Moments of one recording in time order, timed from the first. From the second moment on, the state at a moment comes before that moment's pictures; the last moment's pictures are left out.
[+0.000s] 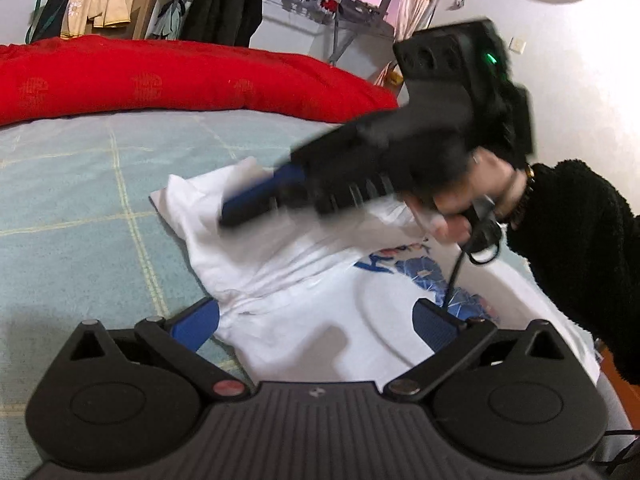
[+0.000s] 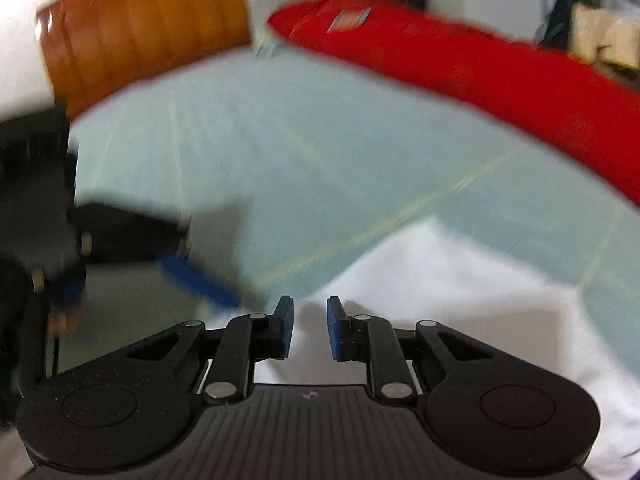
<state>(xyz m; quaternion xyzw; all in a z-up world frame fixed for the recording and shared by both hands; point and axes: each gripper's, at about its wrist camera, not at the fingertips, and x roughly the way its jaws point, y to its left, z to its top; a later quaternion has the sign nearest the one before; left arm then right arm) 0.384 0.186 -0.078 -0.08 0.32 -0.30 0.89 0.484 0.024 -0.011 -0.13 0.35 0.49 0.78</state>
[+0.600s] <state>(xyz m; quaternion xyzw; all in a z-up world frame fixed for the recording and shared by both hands) 0.387 0.188 -0.084 -0.09 0.33 -0.28 0.90 0.592 0.052 -0.044 -0.03 0.47 0.47 0.75</state>
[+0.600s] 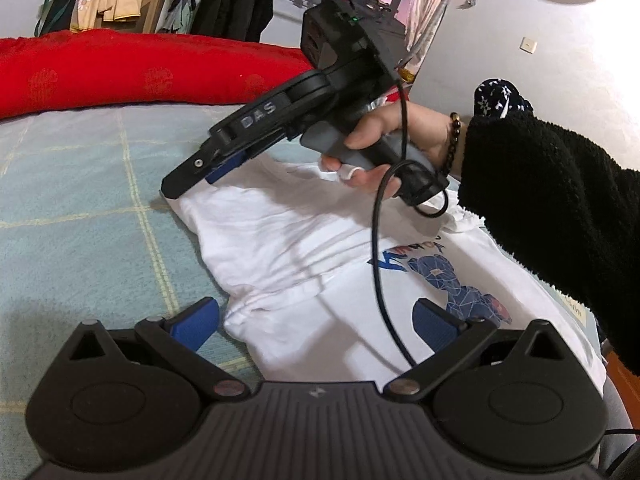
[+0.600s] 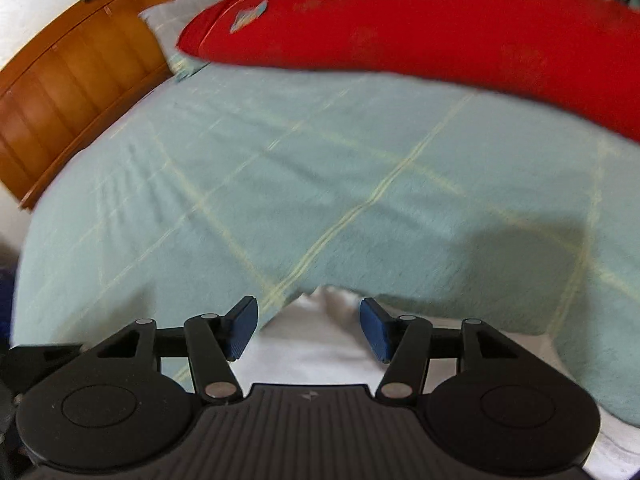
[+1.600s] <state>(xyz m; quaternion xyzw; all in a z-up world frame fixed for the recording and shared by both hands) 0.386 0.190 -0.084 -0.09 0.33 -0.28 0.90 0.564 0.078 -0.054 0.02 0.45 0.50 0.74</state>
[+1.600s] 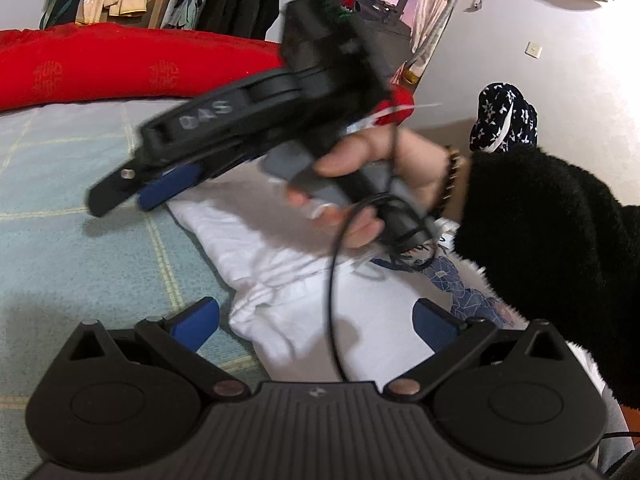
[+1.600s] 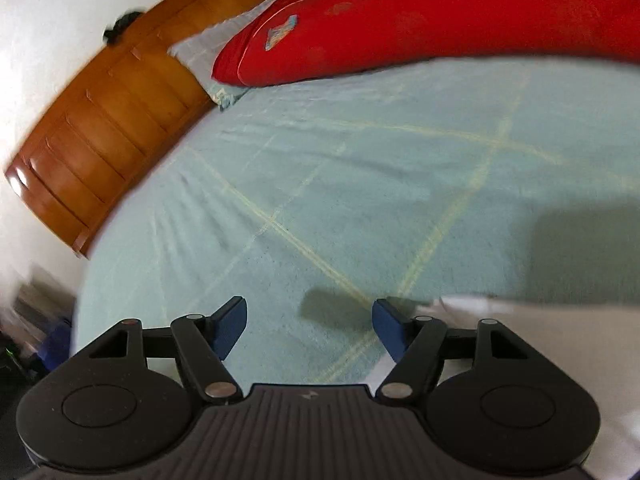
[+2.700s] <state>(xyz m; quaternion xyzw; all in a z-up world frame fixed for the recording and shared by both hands) 0.419 0.117 -0.092 0.00 0.35 -0.18 0.92 0.339 -0.204 -0.060 0.03 0.35 0.25 0.90</state>
